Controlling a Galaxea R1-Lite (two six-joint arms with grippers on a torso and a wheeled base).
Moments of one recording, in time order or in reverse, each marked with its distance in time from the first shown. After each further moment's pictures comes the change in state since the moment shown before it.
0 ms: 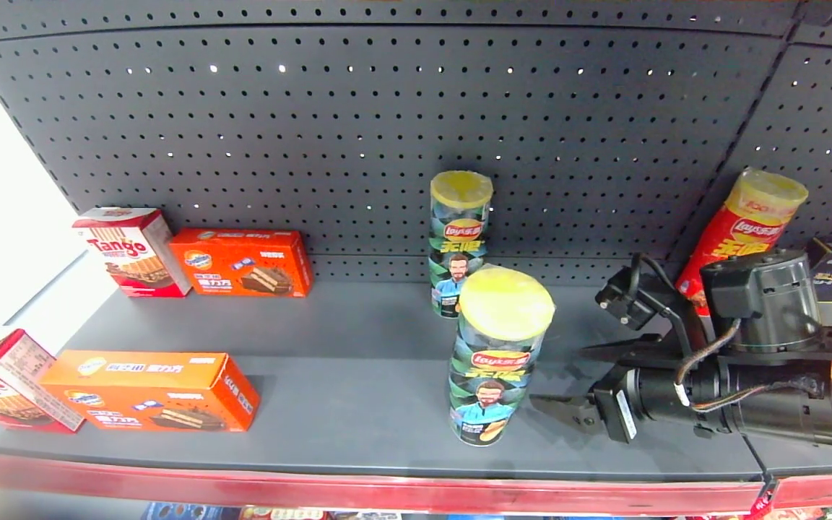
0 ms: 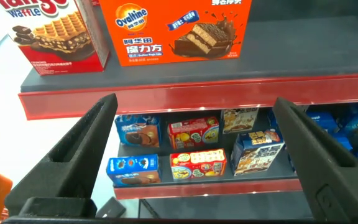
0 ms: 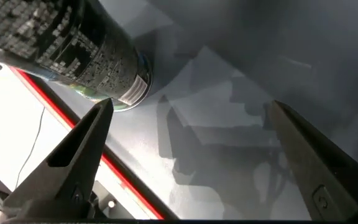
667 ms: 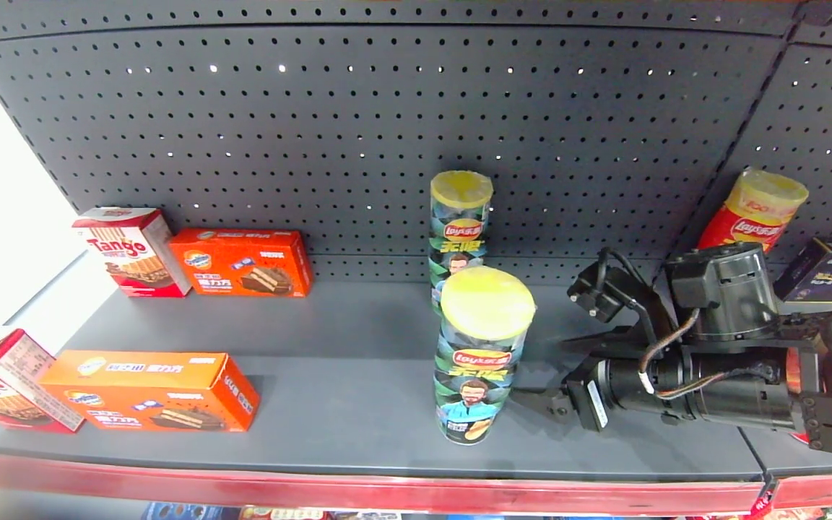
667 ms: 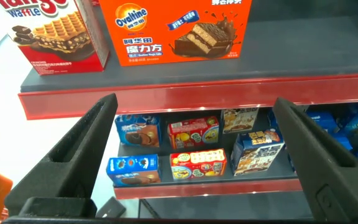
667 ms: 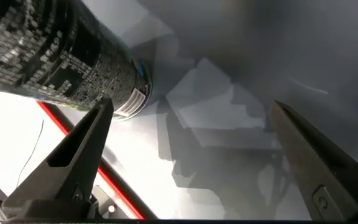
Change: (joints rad) left arm 0.001 0.000 0.000 0.000 0.000 0.000; right arm 0.030 0.067 -0.068 -0.004 -0.001 0.000
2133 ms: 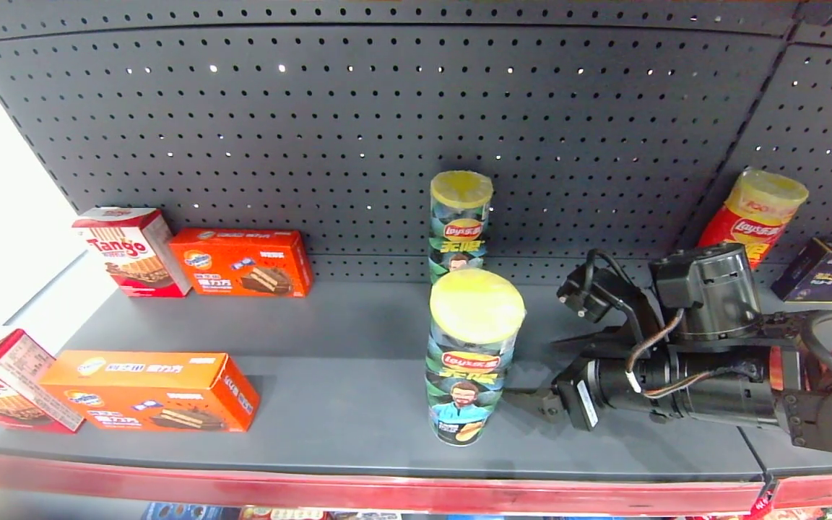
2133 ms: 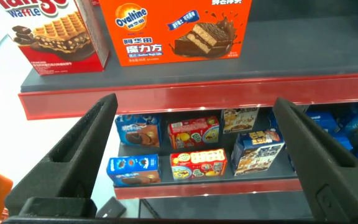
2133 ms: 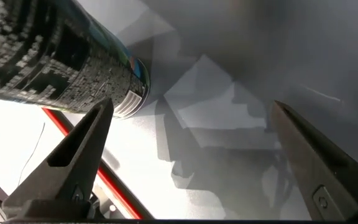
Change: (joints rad) left arm -0.001 0.000 0.000 0.000 0.000 0.001; right arm 0.012 0.025 -0.020 0.000 0.001 0.000
